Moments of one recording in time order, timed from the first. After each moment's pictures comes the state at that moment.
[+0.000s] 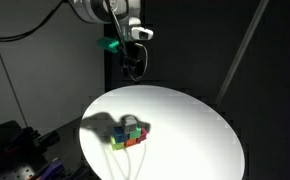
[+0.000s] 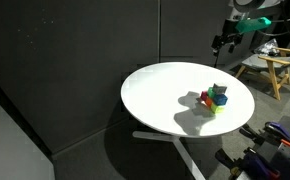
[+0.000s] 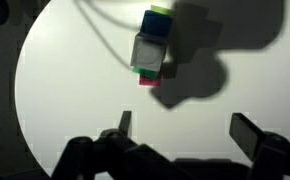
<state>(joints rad) -0.13 -0.05 -0.15 -2.26 -0.10 2.31 0.12</state>
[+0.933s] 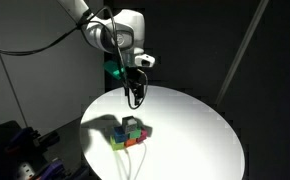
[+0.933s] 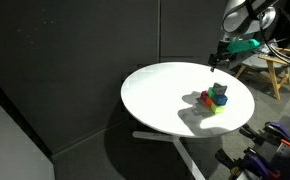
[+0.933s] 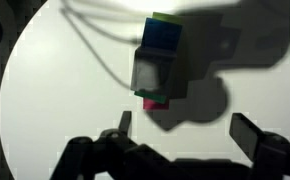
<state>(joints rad) -0.14 0.15 -0.16 -2.26 -0.07 2.43 0.14</state>
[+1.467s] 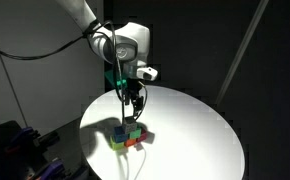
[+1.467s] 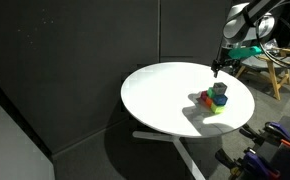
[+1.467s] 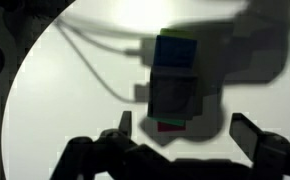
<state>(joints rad) -0.17 0.21 -0.18 -2.26 -0.01 2.43 0.13</state>
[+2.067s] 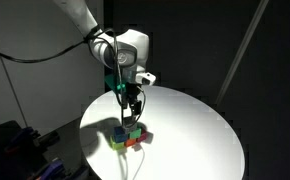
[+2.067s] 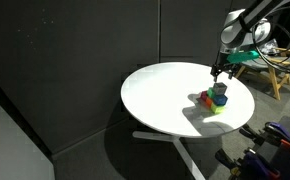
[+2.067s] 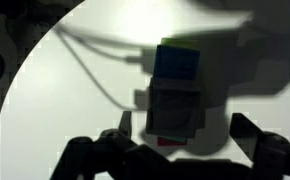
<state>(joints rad) -0.16 0.26 -0.18 -2.26 -0.01 2.43 0.14</state>
